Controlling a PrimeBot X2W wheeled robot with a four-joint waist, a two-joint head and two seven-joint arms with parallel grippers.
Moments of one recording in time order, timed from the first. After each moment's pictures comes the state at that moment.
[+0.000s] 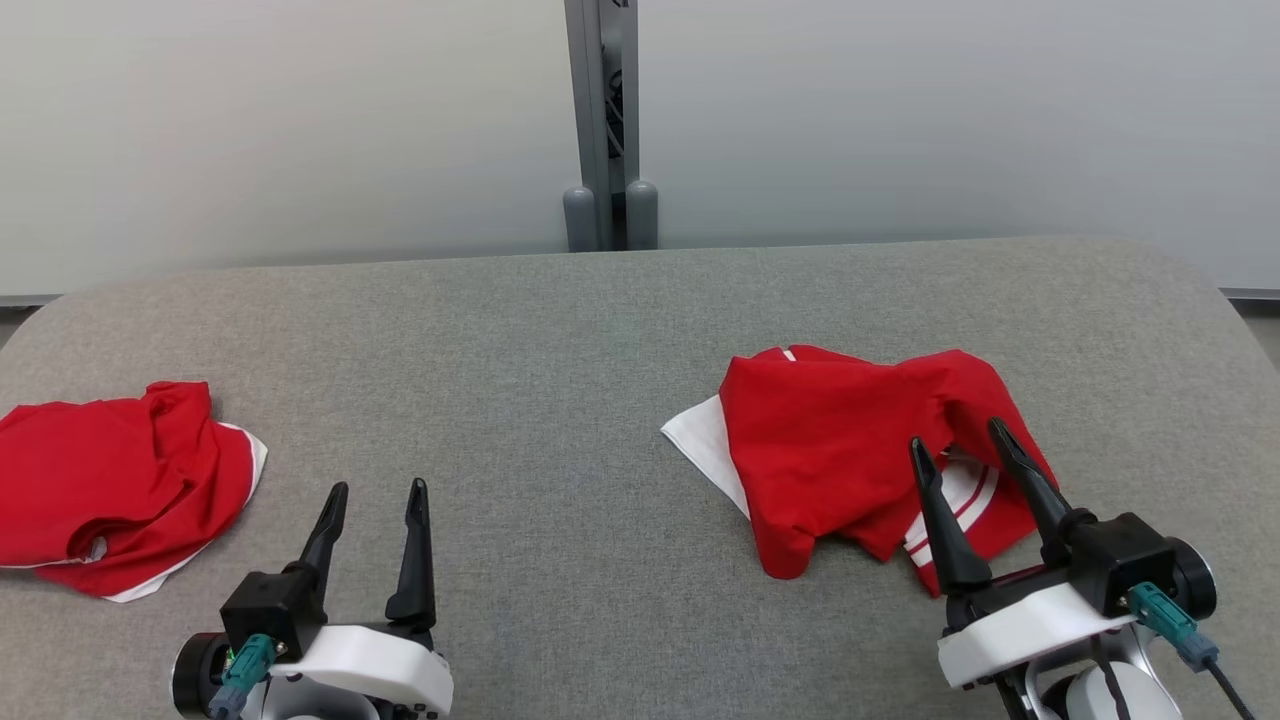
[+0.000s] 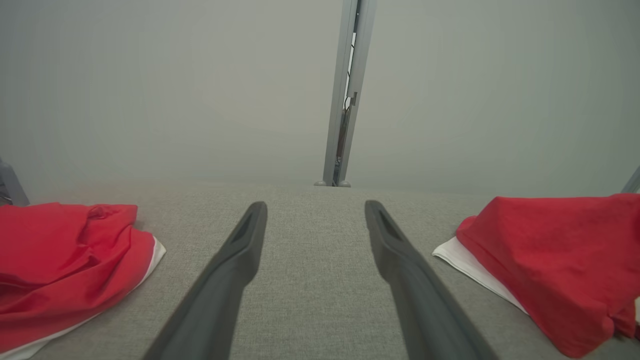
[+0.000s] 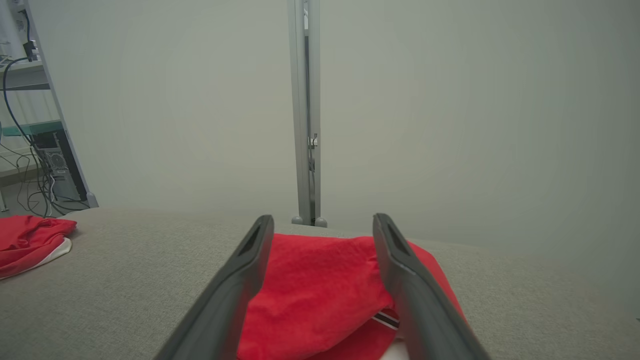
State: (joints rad) left arm -0.07 0.05 -0.12 0.31 -0.25 0.04 -0.26; right arm -0.13 -0.05 0.14 0.23 0.11 0.13 -0.26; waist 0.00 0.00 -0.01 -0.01
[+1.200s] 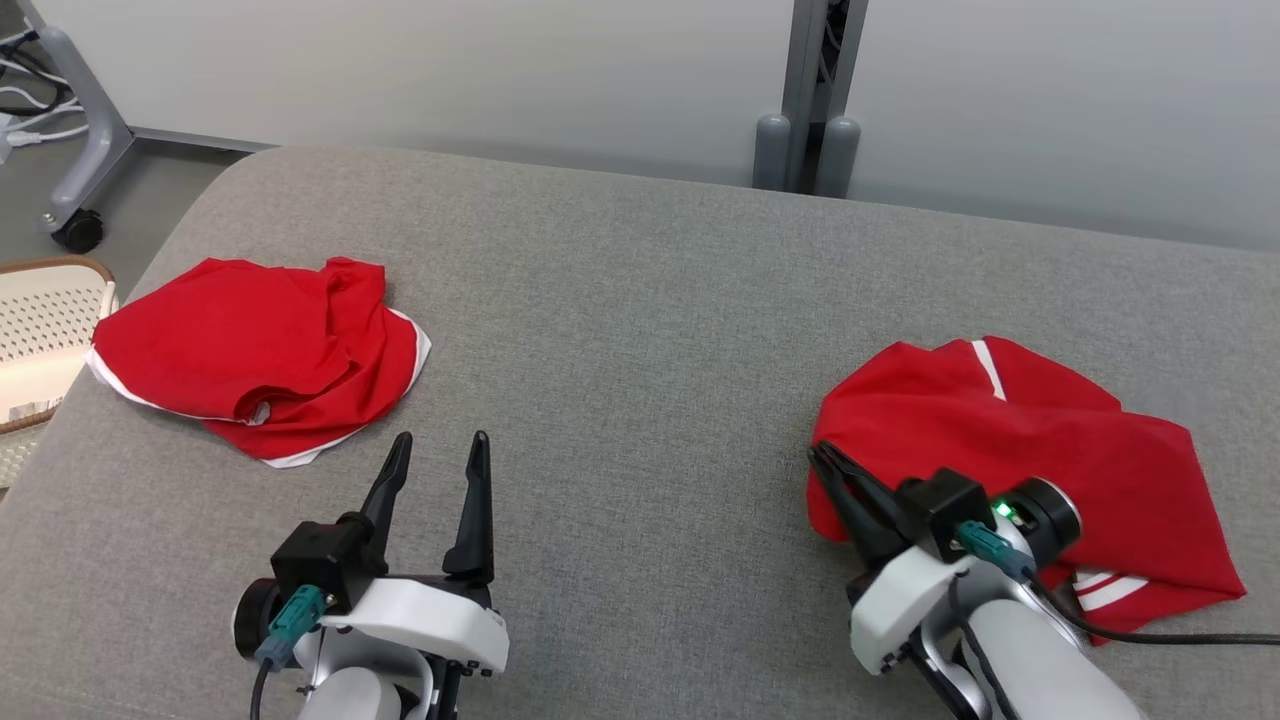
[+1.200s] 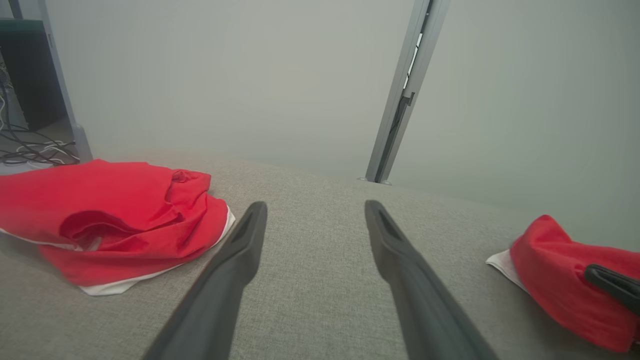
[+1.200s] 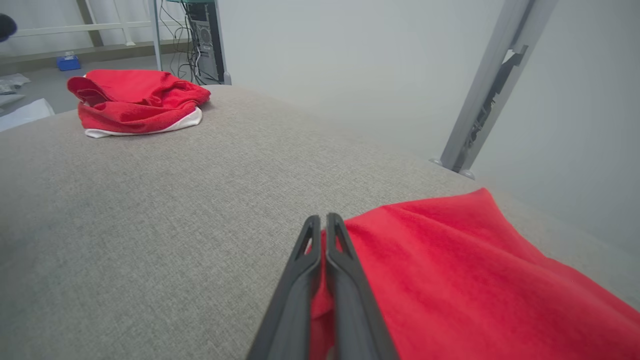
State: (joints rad) left arm -0.16 0.05 -0.25 0.30 -0.36 0.07 -0.26; right arm -0.39 -0.10 0.47 0.61 0.13 0.13 -0.26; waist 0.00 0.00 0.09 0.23
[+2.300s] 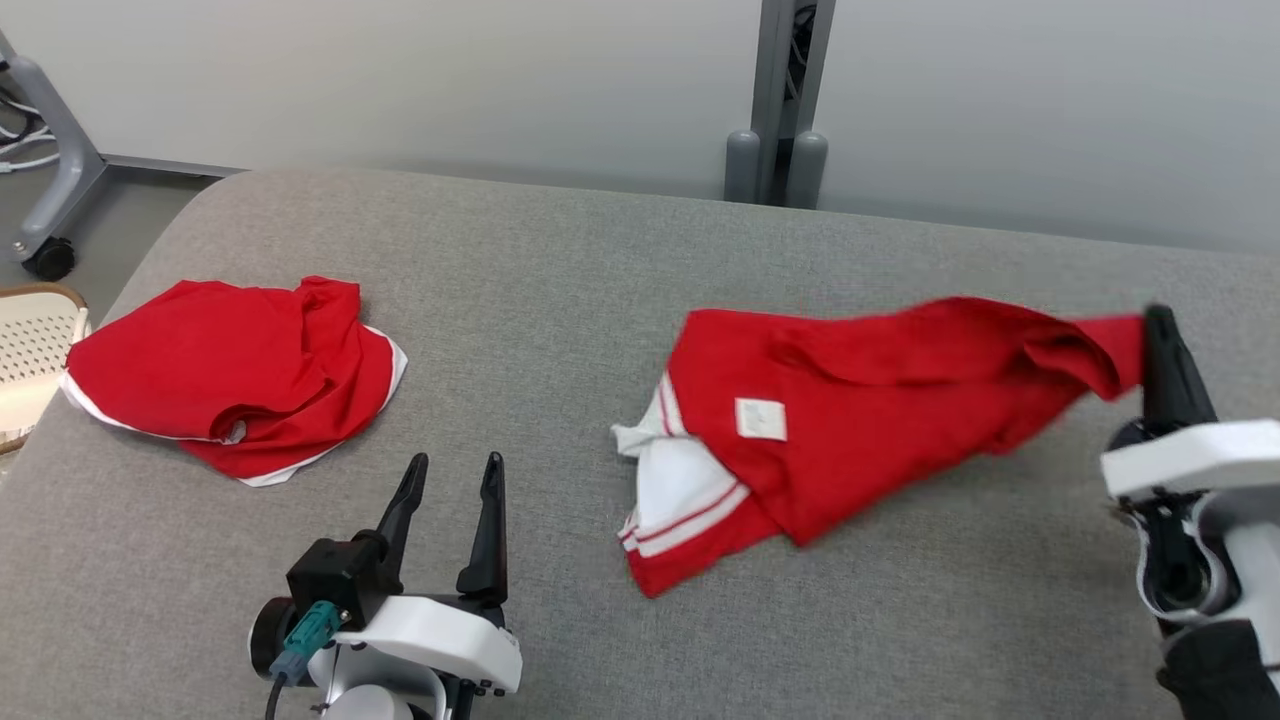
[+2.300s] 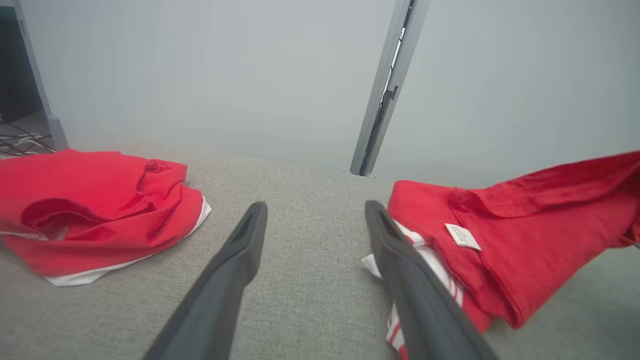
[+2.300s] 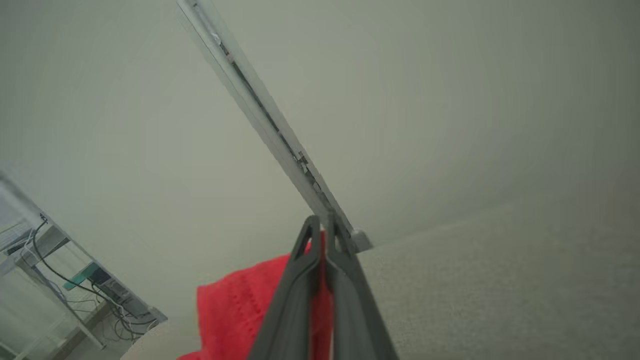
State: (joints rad) left arm -0.13 0.05 -0.29 0.30 -0.39 0.09 -0.26; right arm -0.49 -0.17 0.10 0.55 0.74 0.13 -0.26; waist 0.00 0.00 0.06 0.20
